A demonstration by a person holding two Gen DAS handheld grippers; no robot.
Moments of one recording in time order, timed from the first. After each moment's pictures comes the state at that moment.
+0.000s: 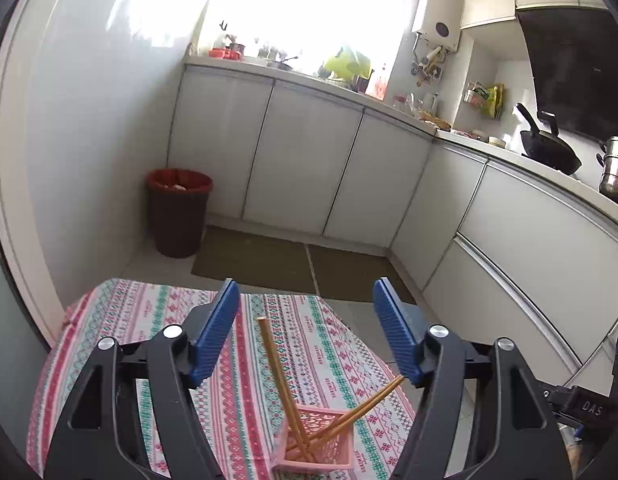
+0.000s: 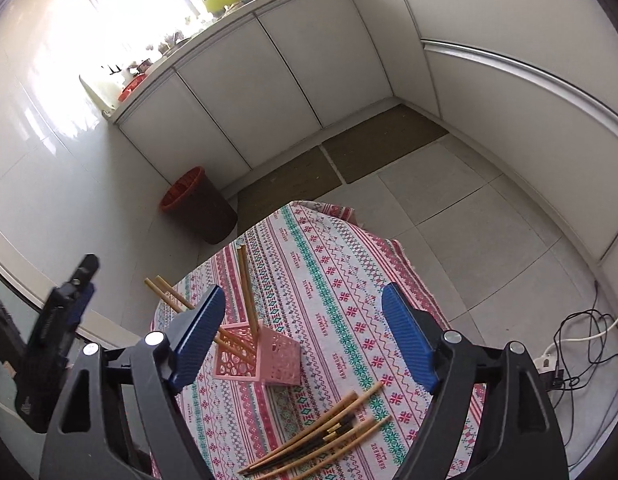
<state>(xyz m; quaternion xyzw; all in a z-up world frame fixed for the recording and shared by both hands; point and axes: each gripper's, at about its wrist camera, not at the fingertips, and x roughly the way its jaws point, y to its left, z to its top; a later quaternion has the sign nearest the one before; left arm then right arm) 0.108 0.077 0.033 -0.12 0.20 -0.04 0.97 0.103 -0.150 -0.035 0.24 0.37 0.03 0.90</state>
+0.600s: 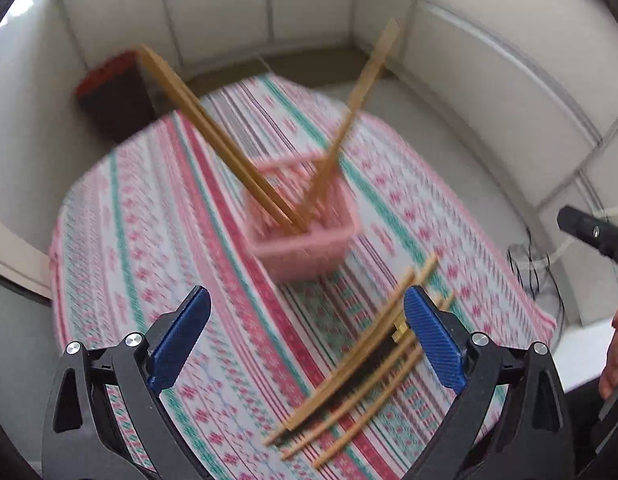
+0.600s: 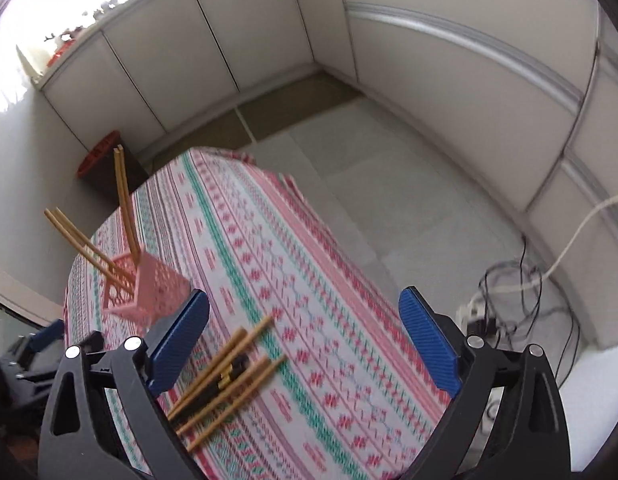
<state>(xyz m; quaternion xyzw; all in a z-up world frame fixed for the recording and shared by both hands) 0.101 0.002 -0.090 0.09 0.53 -0.14 0.83 0.051 -0.183 -0.112 0.21 0.48 -0.10 0.85</state>
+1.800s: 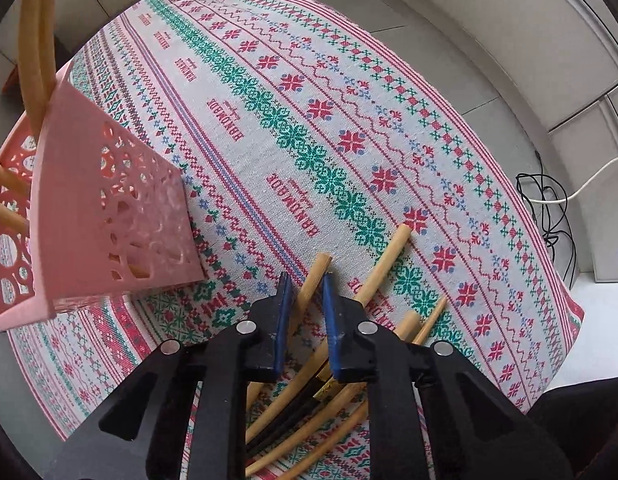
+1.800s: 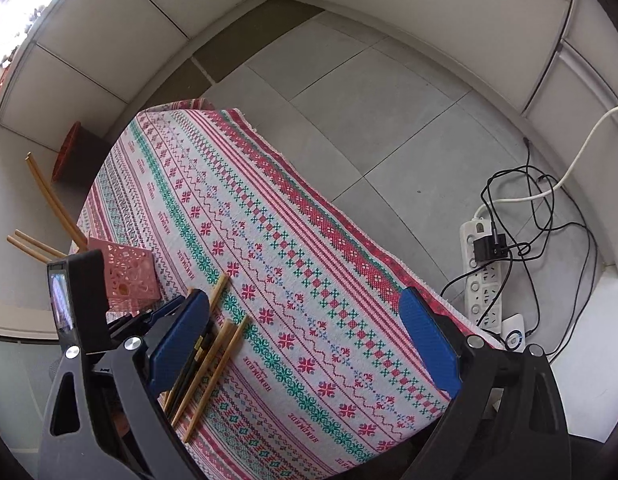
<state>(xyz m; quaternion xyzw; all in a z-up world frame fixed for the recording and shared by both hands) 0.146 -0.101 -0.207 0.14 0.63 -0.16 0.74 0.061 -0.221 -0.163 0.29 0.56 -0.11 0.77</state>
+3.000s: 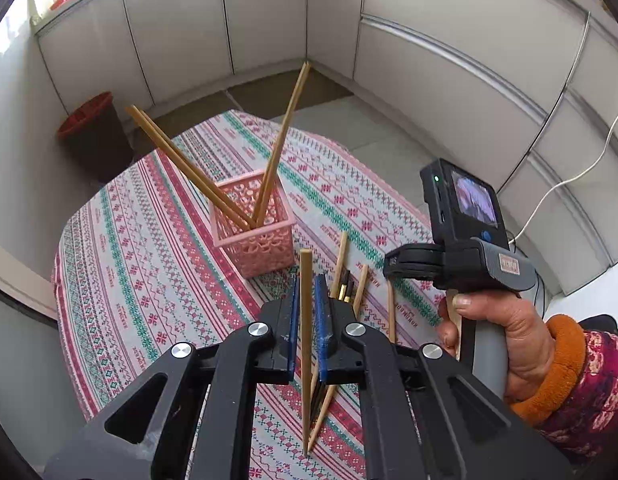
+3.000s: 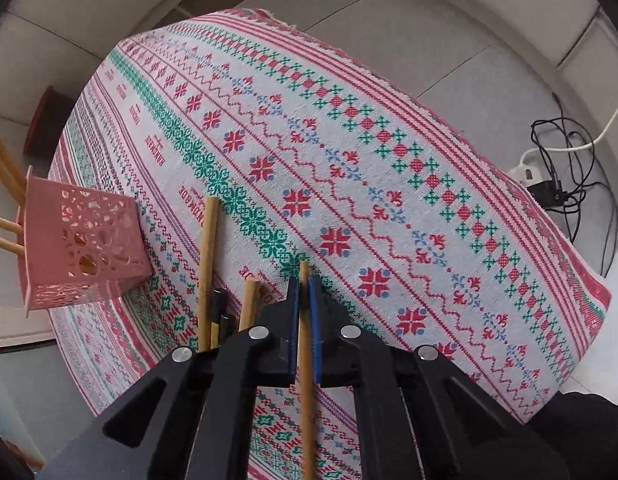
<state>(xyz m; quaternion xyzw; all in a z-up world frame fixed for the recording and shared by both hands) 0.038 0.002 -0.045 0.10 0.46 -0.19 0.86 0.097 -0.124 -0.230 0.30 0.61 -0.12 0.73</state>
